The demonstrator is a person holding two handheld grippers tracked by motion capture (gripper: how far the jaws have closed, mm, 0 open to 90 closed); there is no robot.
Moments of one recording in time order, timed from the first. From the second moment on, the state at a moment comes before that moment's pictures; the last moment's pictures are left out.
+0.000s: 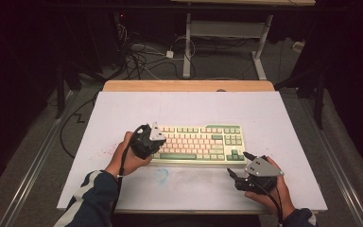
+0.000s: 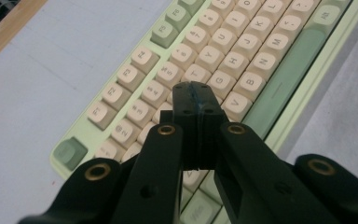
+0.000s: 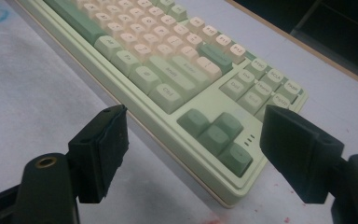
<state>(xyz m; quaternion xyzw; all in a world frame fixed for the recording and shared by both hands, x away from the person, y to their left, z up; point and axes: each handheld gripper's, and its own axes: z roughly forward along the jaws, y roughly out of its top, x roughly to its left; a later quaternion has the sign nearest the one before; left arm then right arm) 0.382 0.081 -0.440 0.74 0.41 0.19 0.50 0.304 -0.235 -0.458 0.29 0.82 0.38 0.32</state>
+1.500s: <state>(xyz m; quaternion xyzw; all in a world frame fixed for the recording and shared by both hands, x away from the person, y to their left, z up) 0.393 0.063 -0.436 0.72 0.38 0.22 0.53 0.305 -0.237 -0.459 0.29 0.82 0.38 0.32</state>
